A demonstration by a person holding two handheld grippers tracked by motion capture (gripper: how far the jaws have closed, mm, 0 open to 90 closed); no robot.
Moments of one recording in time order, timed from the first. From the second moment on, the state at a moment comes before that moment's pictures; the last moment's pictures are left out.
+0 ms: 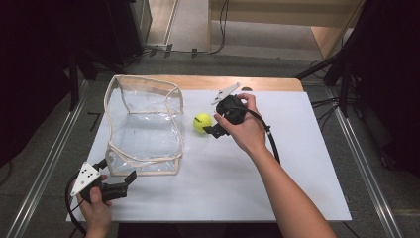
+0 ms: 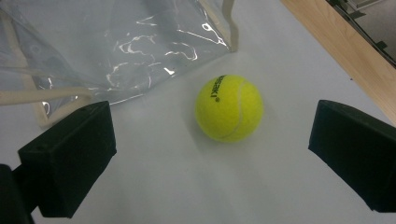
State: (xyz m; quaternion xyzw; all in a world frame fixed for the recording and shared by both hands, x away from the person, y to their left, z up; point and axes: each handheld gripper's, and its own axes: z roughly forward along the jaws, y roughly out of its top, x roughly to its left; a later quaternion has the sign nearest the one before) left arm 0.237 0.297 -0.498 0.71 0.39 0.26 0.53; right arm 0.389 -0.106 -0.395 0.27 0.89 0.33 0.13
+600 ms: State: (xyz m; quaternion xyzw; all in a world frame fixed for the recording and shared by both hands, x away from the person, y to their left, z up) left arm 0.237 0.297 -0.498 0.71 0.39 0.26 0.53; right arm 0.409 -0.076 -0.407 0.25 0.91 0.30 0.11
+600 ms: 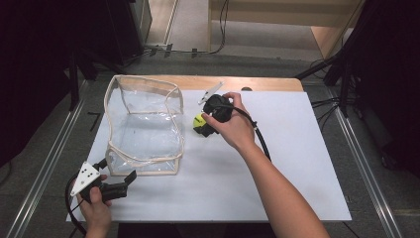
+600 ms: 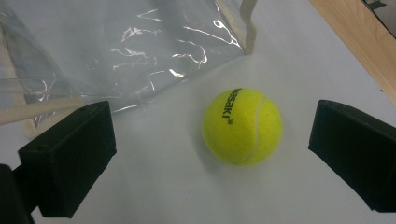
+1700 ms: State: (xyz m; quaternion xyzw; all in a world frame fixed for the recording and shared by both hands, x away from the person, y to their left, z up) left arm 0.238 0.297 -0.498 0.71 0.39 0.26 0.53; right arm 0.437 -0.046 -0.438 0.25 0.93 0.24 0.08
